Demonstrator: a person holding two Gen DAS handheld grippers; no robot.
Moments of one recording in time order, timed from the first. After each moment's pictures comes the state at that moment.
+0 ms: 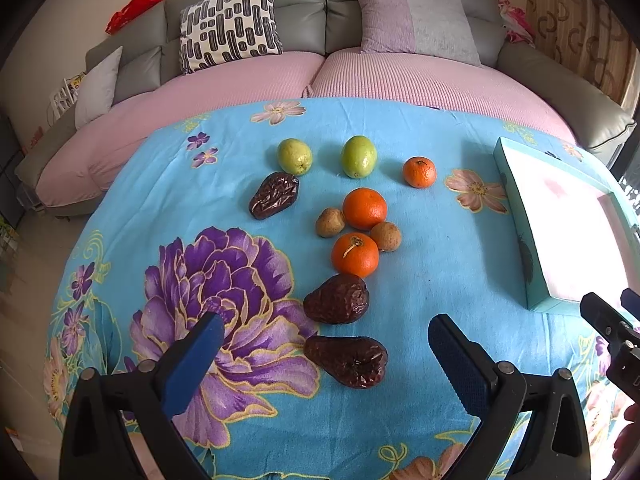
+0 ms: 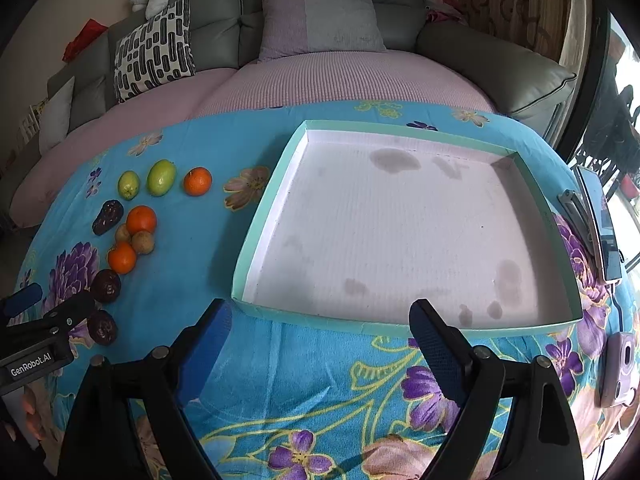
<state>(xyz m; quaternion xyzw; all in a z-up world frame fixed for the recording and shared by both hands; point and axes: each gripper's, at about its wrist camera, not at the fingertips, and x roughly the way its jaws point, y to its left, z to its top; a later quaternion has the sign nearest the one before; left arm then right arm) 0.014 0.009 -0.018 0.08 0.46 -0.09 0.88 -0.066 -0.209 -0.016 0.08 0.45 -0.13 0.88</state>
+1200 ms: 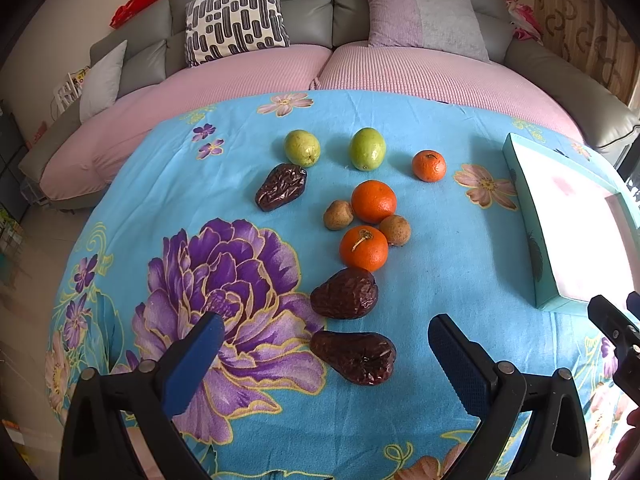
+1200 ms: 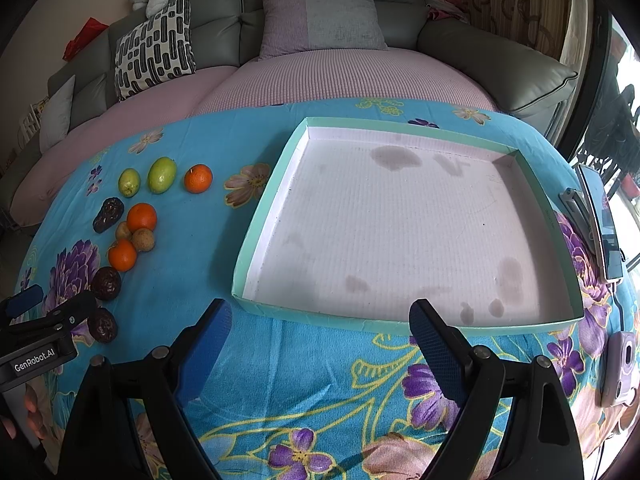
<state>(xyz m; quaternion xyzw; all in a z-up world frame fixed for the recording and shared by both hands) 0.016 0.013 -0.021 0.07 0.47 -0.08 0.88 -0.065 -0.207 -0.018 0.08 0.45 -0.13 0.88</state>
